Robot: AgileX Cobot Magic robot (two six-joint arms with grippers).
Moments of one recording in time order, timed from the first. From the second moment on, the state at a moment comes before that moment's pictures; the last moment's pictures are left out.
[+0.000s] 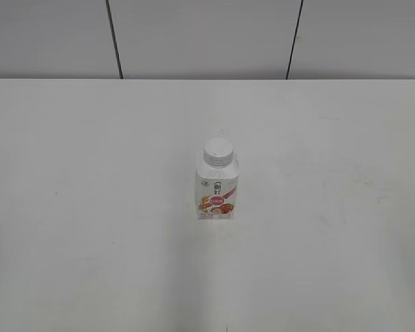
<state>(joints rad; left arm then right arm) -0.04 -0.01 -0.52 0.04 1.06 -0.03 0.13 -0.01 -0.51 0.04 1.10 -0.05</state>
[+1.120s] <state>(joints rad) -0.04 -0.01 -0.52 0.04 1.06 -0.03 0.13 -0.01 -0.51 0.04 1.10 -0.05</state>
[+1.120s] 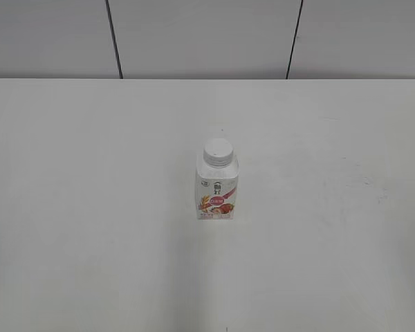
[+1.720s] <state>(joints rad) -0.04 -0.01 -0.52 0.04 1.06 -0.03 0.13 -0.01 -0.51 0.04 1.10 -0.05</state>
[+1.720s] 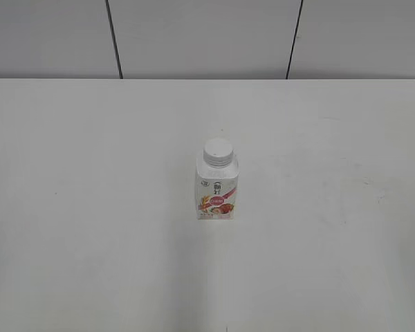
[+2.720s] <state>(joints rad) -0.04 0.03 -0.35 0.06 0.29 -0.03 0.13 -0.01 -0.51 0.04 1.09 -0.05</state>
